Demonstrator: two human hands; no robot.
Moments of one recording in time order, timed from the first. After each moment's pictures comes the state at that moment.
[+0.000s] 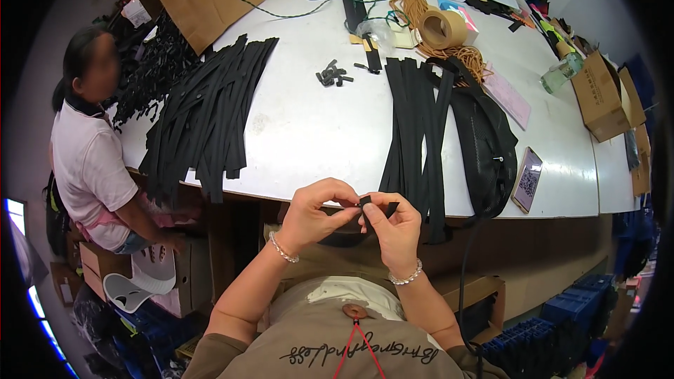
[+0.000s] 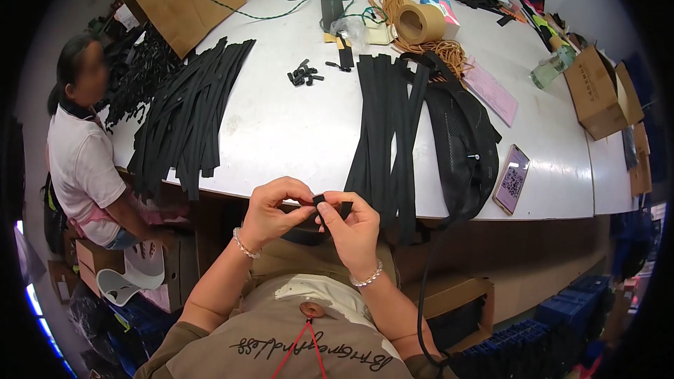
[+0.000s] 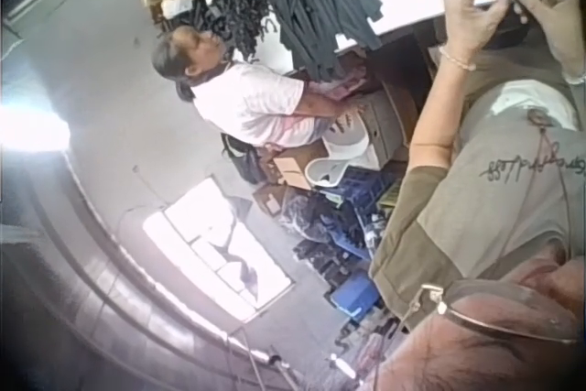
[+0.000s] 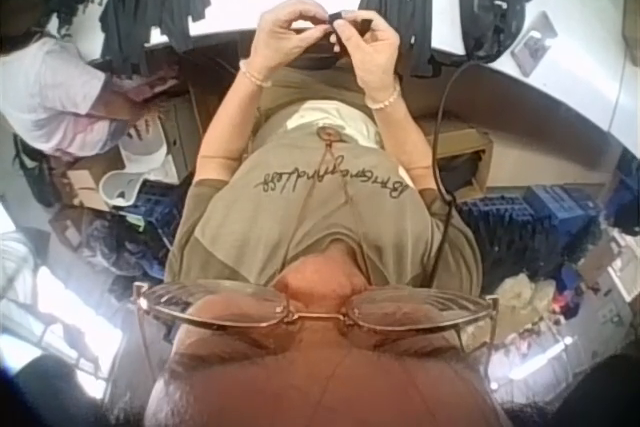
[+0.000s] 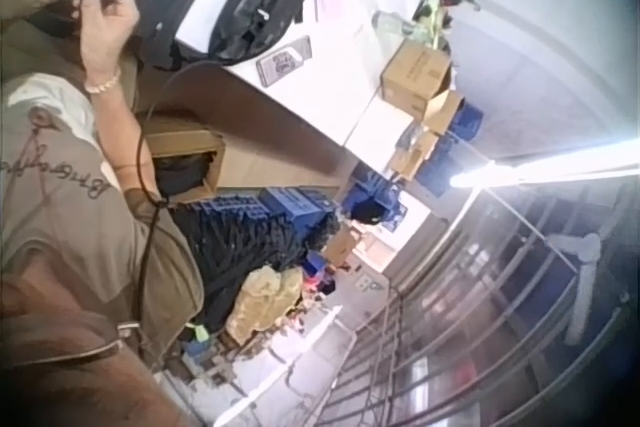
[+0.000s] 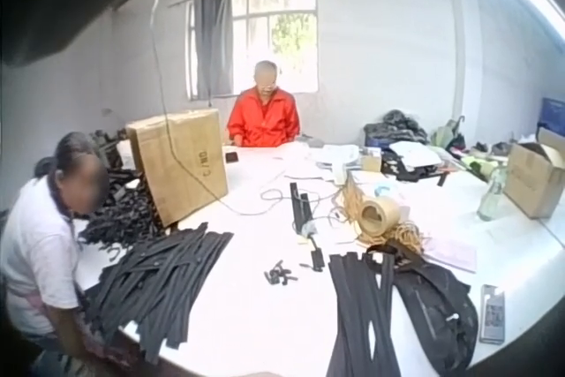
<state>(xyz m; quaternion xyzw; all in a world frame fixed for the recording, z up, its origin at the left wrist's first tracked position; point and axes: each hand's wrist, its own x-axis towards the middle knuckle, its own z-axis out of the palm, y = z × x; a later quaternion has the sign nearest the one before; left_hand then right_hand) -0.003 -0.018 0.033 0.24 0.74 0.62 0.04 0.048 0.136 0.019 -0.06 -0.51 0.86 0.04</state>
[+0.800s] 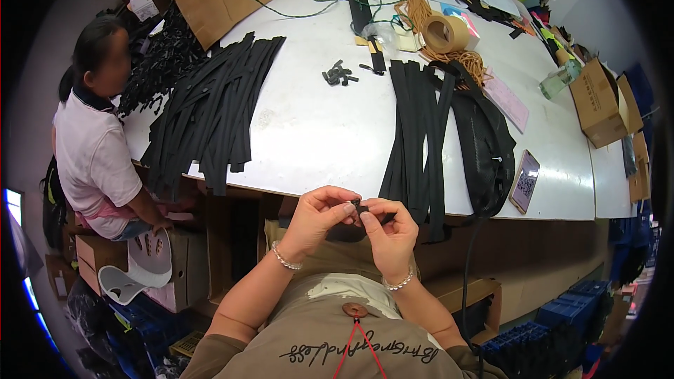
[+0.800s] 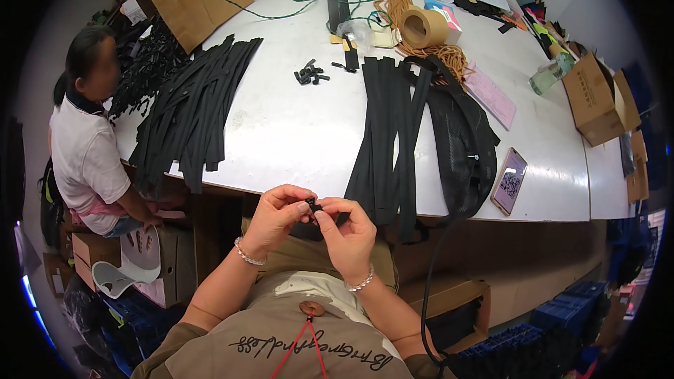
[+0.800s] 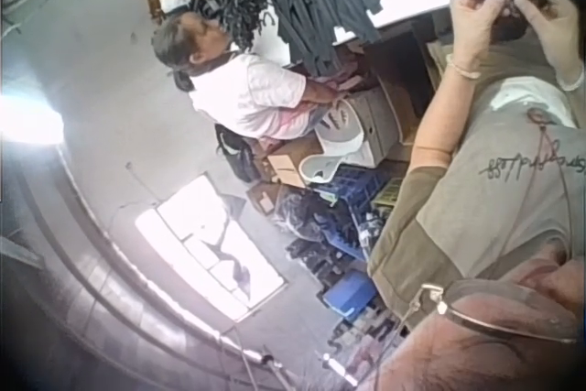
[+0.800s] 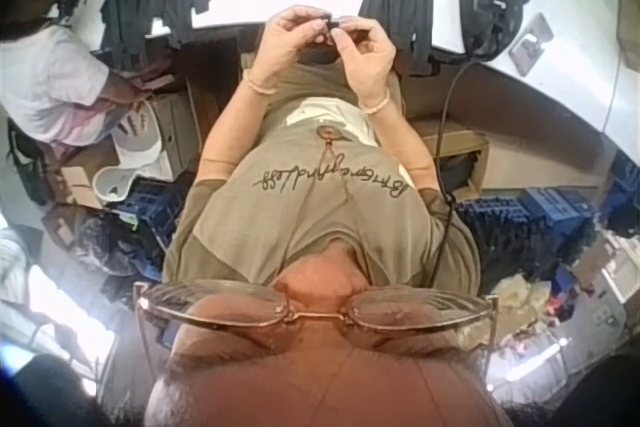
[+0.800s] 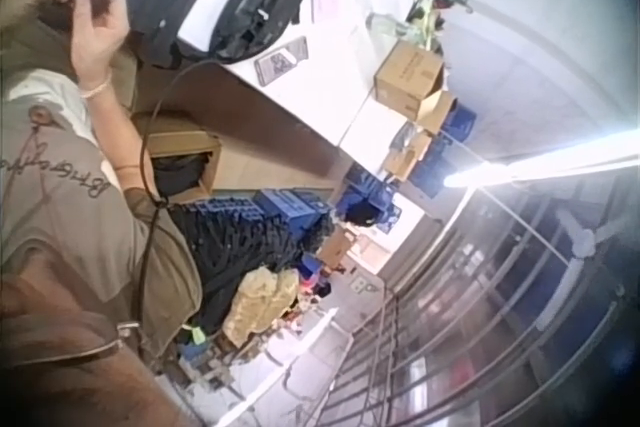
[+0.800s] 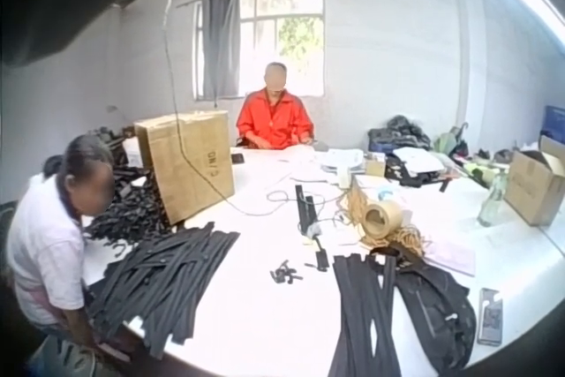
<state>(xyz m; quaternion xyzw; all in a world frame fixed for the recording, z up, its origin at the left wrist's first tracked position) 0.023 -0.023 0.017 0.01 0.48 0.85 0.23 0.066 0.121 0.017 -0.02 -0.57 0.81 0.12</state>
